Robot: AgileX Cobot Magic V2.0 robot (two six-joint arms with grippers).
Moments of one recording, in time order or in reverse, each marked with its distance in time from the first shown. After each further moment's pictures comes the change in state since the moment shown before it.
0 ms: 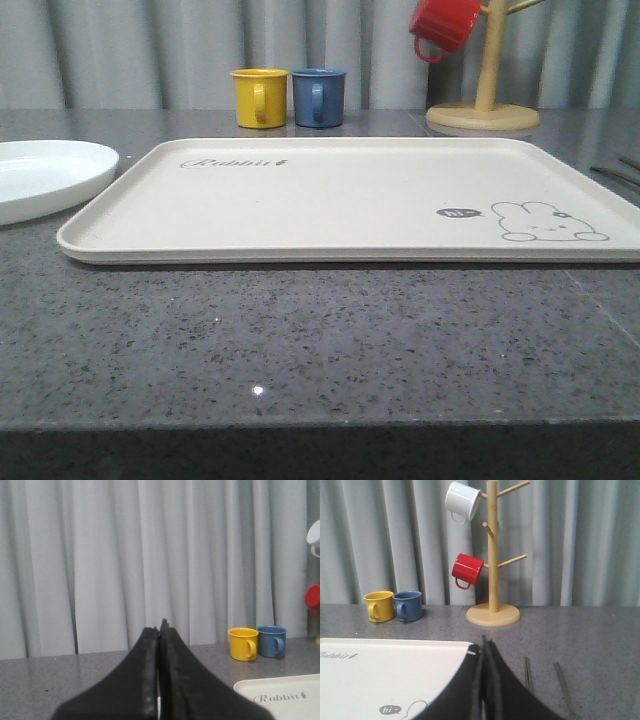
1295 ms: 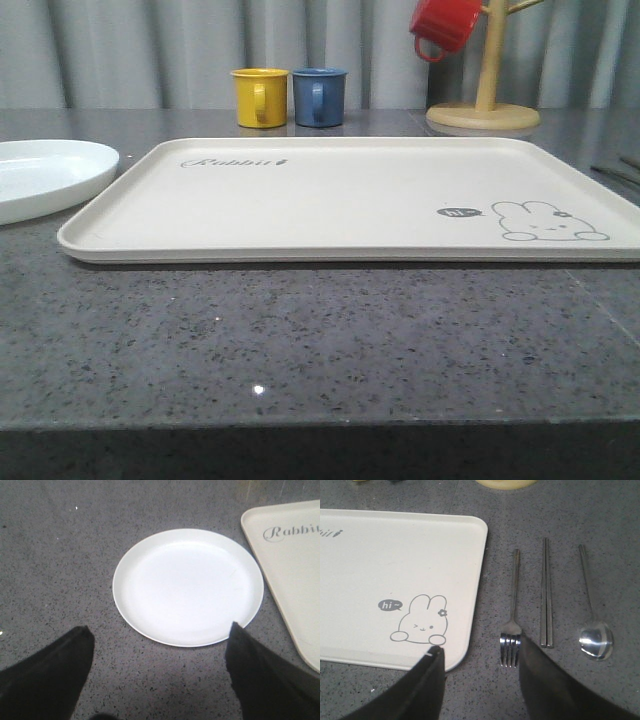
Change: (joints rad) left arm 0.000 0.711 -0.390 0.025 0.501 0.000; right arm 0.000 0.519 -0.310 0.000 0.395 0.000
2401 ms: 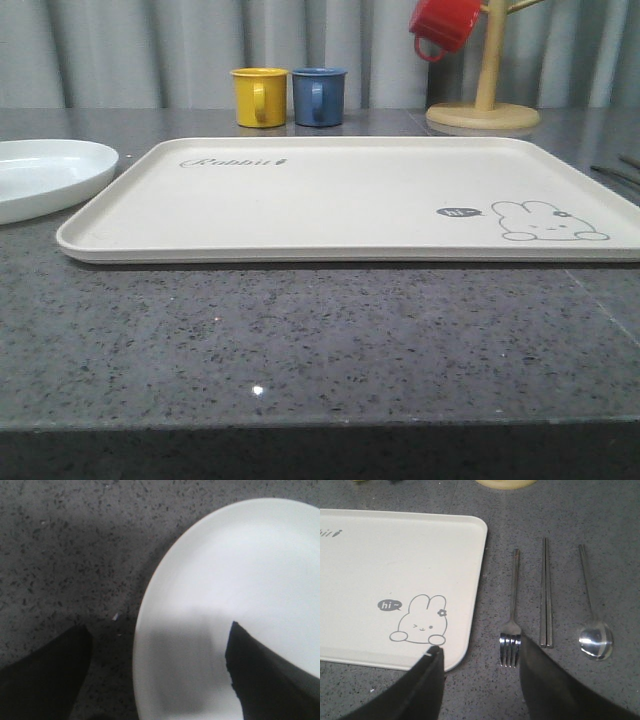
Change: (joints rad) left arm 0.302 0.869 -0.416 -0.507 0.092 0.371; right arm 0.000 0.000 0.000 0.000 0.000 0.000
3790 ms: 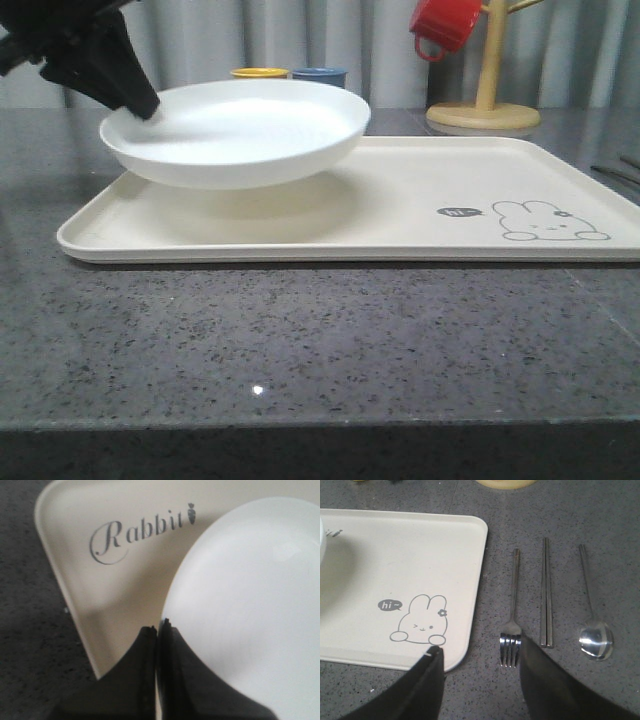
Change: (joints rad) left arm -0.438 0.079 -0.230 -0.109 0.173 0.008; right arm 0.000 0.000 0.000 0.000 0.000 0.000
